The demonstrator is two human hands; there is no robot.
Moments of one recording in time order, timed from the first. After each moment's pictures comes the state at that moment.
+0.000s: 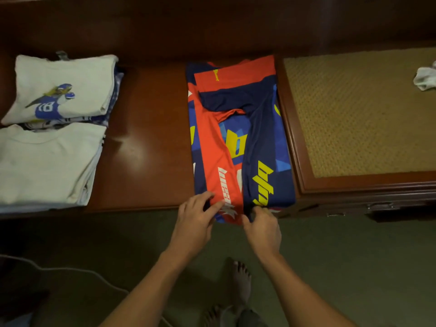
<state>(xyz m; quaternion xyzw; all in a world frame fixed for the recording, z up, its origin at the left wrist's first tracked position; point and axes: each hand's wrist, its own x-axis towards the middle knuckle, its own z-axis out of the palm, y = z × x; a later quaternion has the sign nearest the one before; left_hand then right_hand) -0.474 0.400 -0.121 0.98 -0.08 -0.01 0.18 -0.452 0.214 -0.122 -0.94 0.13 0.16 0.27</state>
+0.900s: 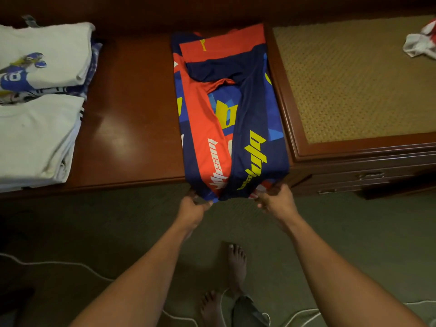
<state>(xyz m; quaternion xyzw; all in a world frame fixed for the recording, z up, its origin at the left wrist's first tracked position) -0.486 0.372 -0.191 0.73 0.33 -0.16 0.58 -0.446 0.142 -0.208 -0.74 0.27 0.19 0.59</state>
